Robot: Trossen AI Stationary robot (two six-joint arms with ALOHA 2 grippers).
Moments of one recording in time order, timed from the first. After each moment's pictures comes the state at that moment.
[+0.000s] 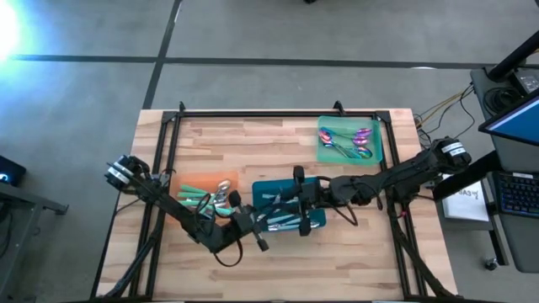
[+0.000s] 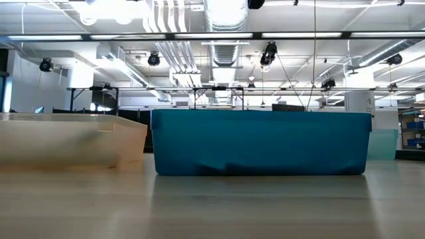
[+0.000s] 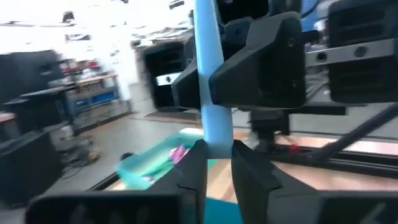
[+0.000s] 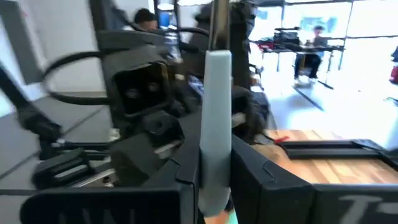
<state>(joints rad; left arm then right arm) -0.58 1.77 0.97 0.99 -1.10 0.26 0.29 1.49 0.93 0.61 0.18 0.04</state>
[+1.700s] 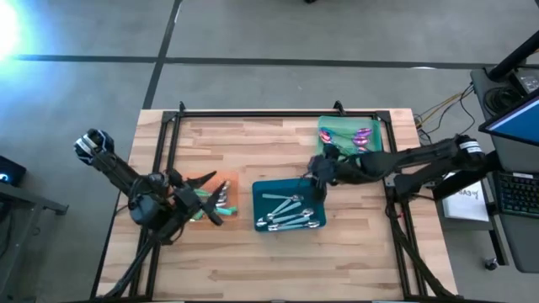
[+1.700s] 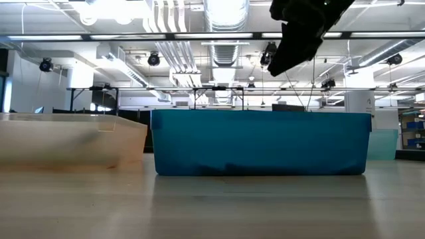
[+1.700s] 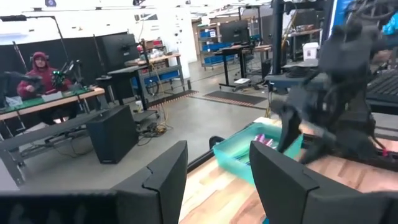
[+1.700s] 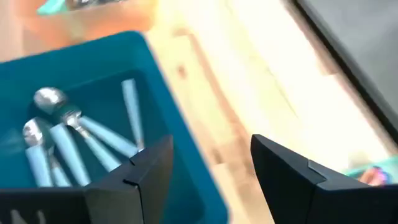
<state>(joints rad) -0.76 1.29 0.82 0.94 -1.57 0.56 0.11 1.34 1.00 -0.52 0.35 0.27</state>
